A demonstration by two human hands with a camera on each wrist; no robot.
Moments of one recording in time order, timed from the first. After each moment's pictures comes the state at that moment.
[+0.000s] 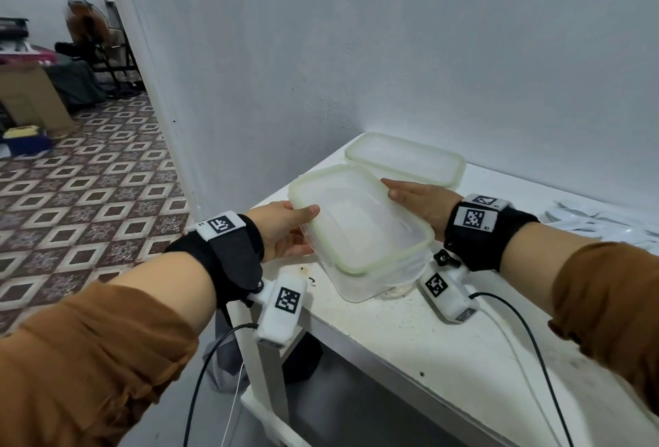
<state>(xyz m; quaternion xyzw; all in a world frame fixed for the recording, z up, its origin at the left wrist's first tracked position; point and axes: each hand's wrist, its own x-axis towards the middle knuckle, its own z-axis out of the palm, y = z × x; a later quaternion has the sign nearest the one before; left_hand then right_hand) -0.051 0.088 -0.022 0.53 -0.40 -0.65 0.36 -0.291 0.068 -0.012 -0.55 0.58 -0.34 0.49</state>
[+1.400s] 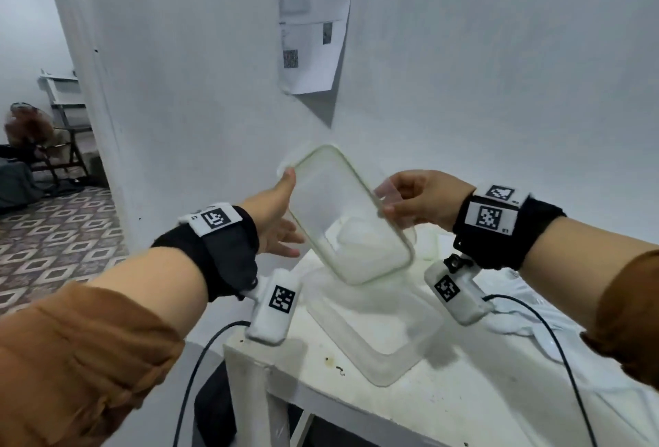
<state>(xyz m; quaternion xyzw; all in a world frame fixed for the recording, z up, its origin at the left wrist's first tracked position) -0.016 0.066 0.119 0.51 -0.52 -0.58 0.36 -0.246 0.108 0.136 -0.66 0.52 -0.39 0.37</state>
